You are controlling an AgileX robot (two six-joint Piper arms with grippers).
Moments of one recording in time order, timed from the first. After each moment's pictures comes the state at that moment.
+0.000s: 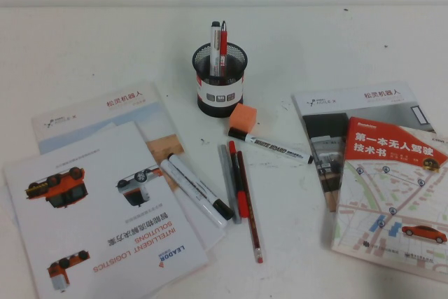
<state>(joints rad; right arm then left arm) 0.00 0.00 0.03 0.58 0.19 0.03 -0.04 -0.01 0.02 -0.02 0.39 -0.13</state>
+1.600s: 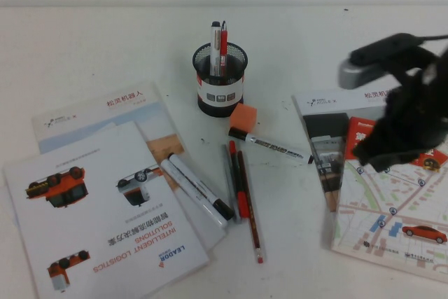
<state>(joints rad) 0.36 1.51 -1.28 0.11 1.18 -0.20 -0.04 -0.01 0.02 -0.02 0.39 -0.13</state>
